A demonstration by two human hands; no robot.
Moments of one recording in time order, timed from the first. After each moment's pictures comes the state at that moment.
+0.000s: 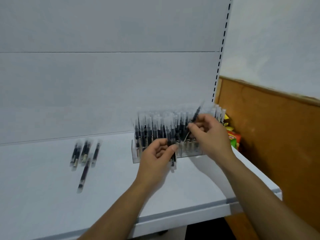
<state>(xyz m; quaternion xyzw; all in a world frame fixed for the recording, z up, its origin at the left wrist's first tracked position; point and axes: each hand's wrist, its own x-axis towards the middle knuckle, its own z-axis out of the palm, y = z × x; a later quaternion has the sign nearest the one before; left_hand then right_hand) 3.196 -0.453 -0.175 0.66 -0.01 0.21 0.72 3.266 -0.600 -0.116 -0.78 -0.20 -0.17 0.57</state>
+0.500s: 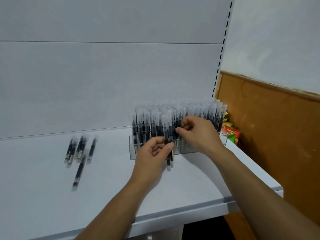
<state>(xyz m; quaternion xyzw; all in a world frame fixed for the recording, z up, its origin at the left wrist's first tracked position) 3.201 -0.448 -0.185 0.63 0.02 0.20 0.75 3.289 -0.584 -0.126 -0.88 -0.23 -0.14 0.38</state>
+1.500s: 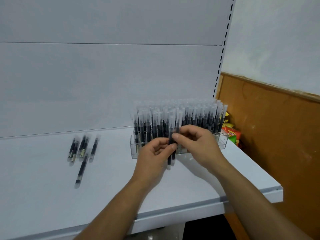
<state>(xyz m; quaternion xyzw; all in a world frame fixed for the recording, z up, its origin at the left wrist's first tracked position) 3.194 -0.452 -0.176 0.63 -0.02 0.20 0.75 3.251 -0.590 -0.137 -0.76 -0.29 -0.05 0.58</state>
